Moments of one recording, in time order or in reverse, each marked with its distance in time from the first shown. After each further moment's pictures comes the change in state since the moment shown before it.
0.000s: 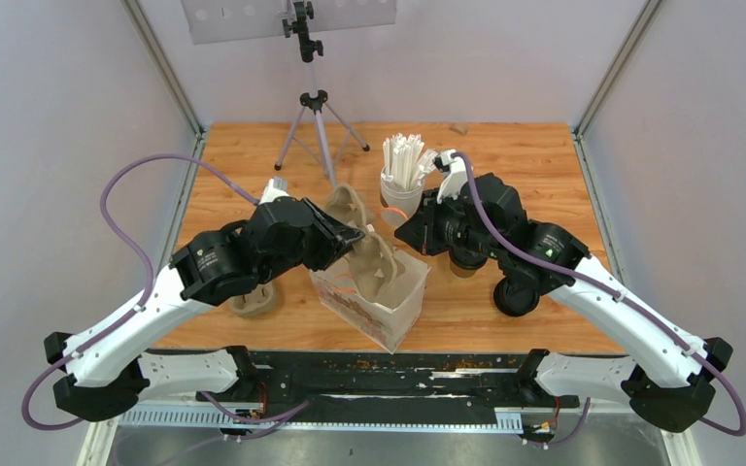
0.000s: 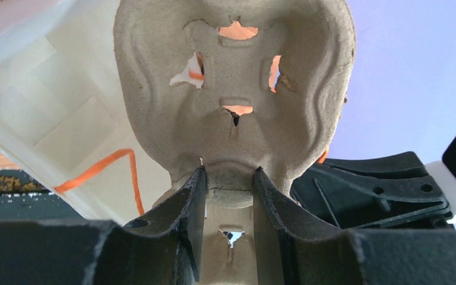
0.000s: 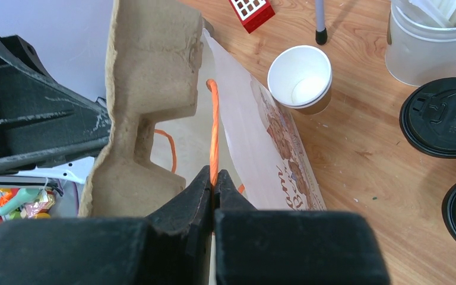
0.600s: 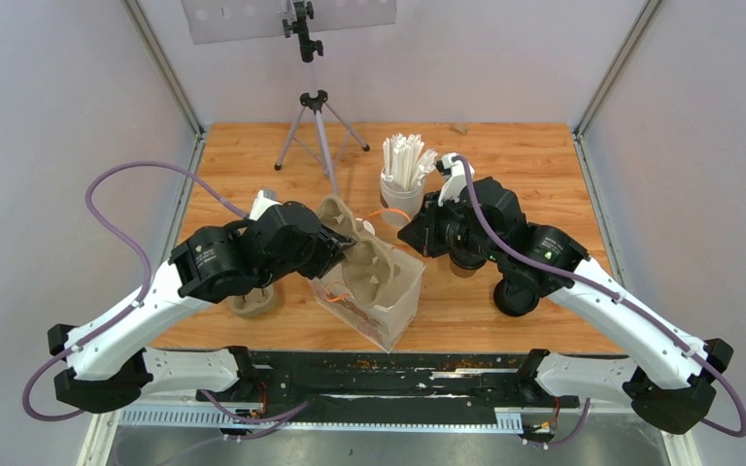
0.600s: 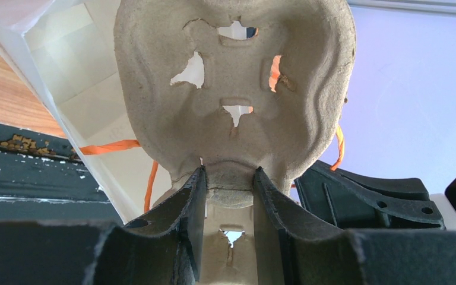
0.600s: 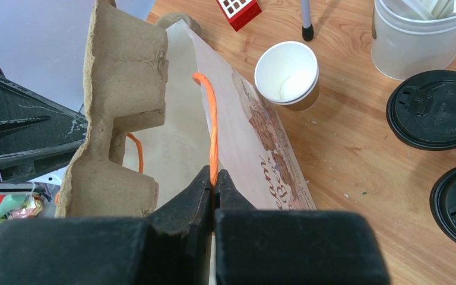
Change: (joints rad) left arm -0.067 0.049 0.090 -0.231 -0.079 -0.231; right arm 0.000 -0.013 -0.033 0.002 0.034 -0.004
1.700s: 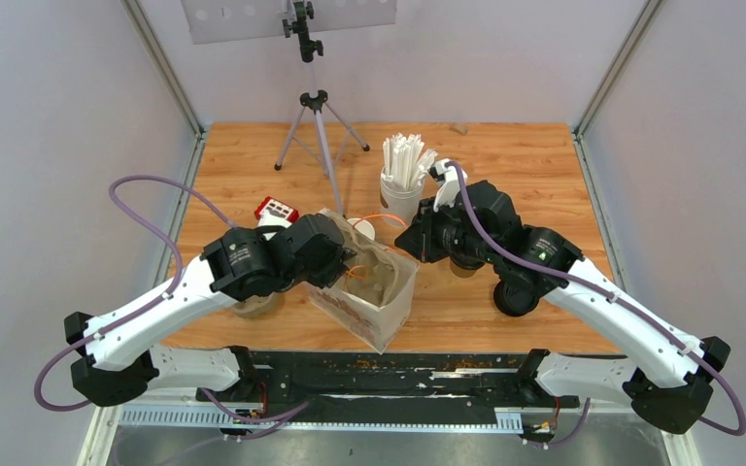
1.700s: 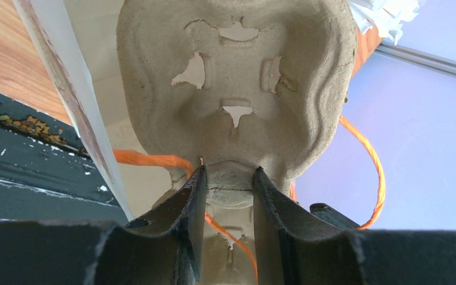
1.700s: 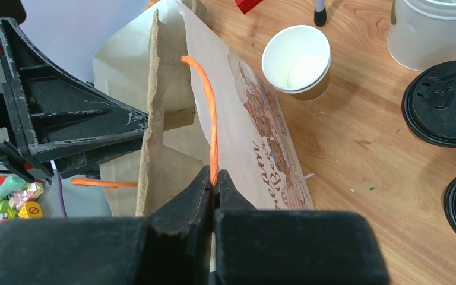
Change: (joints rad) left arm -0.021 0.055 -0.074 -0.064 -0.032 -0.237; right arm 0.000 0.000 -0.036 0.014 -0.051 -0.011
